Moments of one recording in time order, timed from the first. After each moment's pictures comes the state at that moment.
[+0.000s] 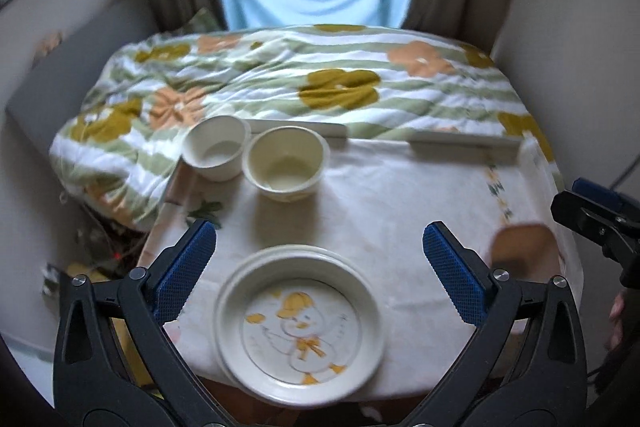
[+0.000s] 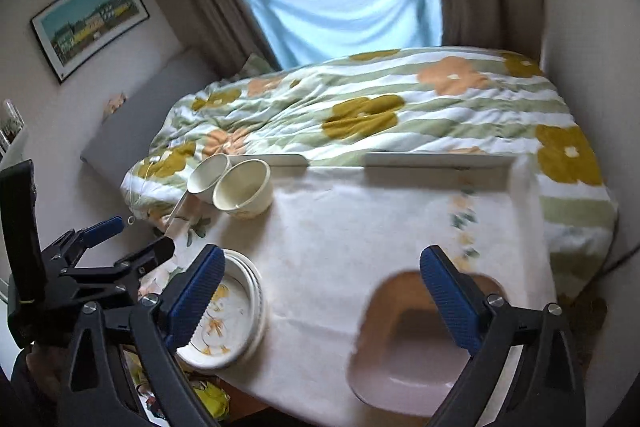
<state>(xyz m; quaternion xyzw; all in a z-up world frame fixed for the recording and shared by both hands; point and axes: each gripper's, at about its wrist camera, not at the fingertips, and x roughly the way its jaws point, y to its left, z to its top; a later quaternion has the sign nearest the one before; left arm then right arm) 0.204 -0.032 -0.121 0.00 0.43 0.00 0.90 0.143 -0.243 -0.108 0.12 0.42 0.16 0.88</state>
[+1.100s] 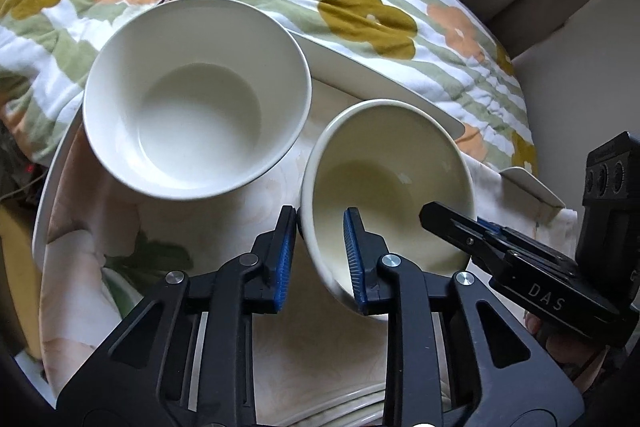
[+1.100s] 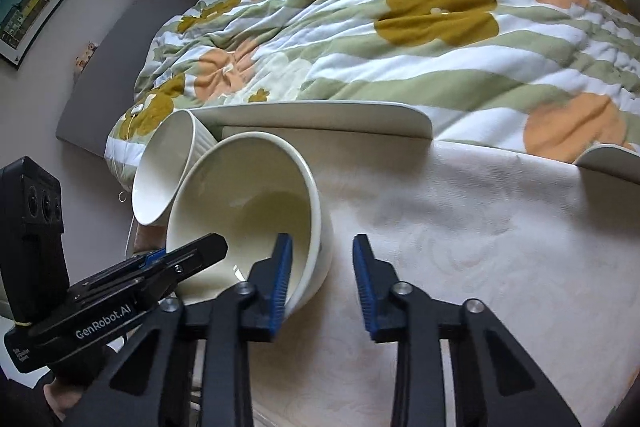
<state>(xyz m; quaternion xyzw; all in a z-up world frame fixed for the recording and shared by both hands) 0.393 0.090 -0.299 -0.18 0.56 -0.06 0.80 0.347 -0.087 -0.277 0.15 0.58 0.21 0.77</state>
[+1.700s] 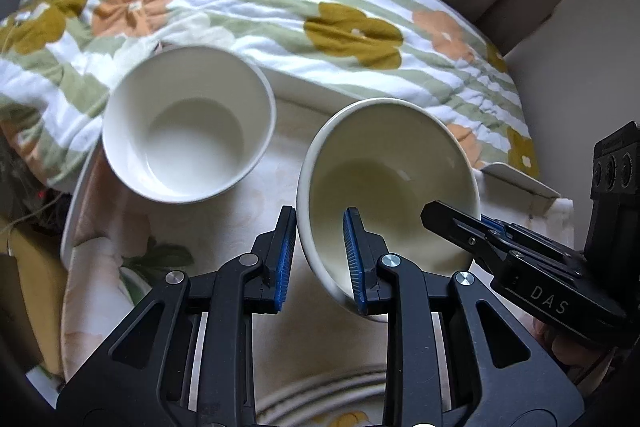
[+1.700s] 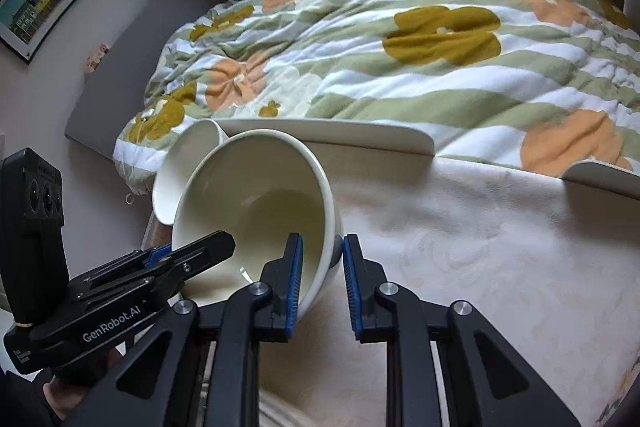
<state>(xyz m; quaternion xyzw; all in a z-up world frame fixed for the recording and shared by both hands) 0.377 0.072 -0.255 -0.14 0.54 -0.07 0.83 0.334 -0.097 -0.246 0.14 0.55 0.21 0.79</state>
